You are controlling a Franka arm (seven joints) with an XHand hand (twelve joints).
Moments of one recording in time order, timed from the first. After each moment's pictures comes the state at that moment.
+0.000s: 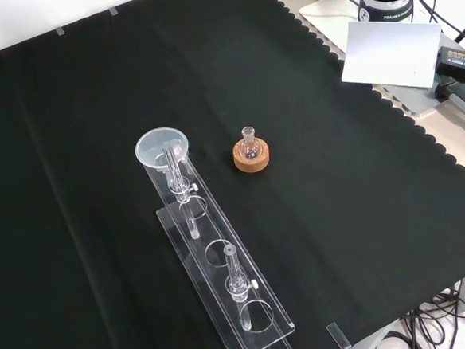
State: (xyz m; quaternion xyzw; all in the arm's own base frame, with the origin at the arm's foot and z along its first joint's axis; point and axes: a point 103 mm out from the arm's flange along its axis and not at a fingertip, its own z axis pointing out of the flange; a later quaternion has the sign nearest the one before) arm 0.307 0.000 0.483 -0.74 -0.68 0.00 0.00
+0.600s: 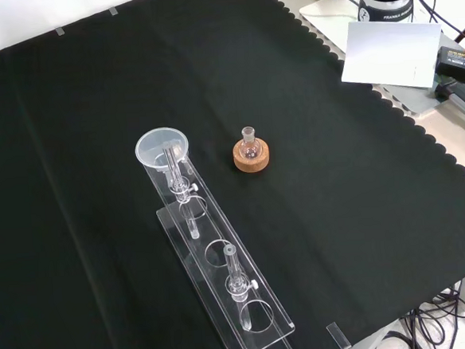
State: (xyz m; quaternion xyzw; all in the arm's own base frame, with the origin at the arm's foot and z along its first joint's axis) arm 0.308 -0.001 0.482 -0.74 -0.67 0.00 0.00
